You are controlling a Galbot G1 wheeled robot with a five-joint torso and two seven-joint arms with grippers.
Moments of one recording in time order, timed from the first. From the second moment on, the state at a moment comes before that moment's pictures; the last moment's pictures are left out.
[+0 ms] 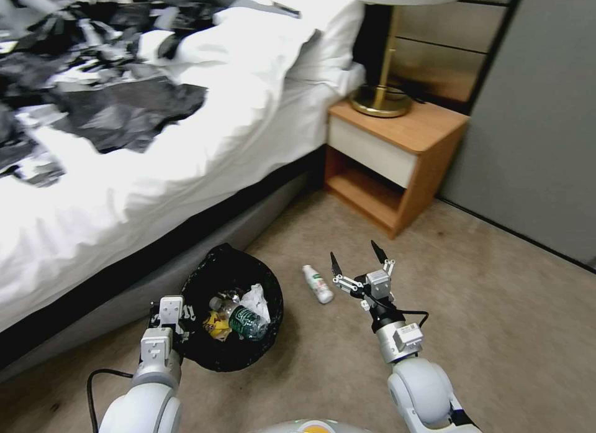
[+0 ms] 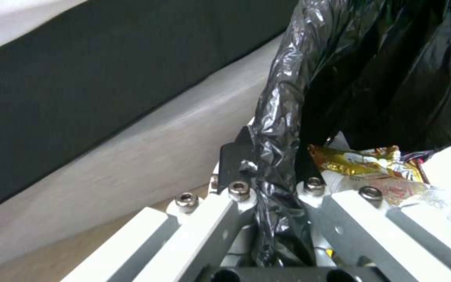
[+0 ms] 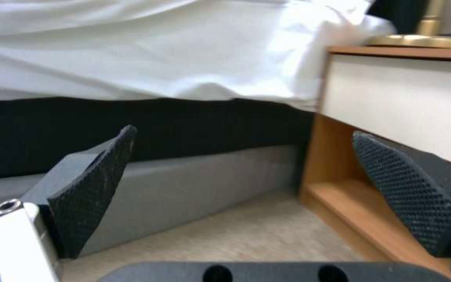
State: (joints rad) left arm 1.69 -1.43 -0.60 -2.14 -0.02 0.41 -0.16; right arm -1.44 1.39 0.31 1.83 0.01 0.27 -0.03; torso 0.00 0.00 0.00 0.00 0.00
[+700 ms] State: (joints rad) left arm 1.69 -1.43 -0.60 -2.14 -0.02 0.40 -0.17; right arm -1.42 1.38 0.34 1.80 0.01 0.26 -0.04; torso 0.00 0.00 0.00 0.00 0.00
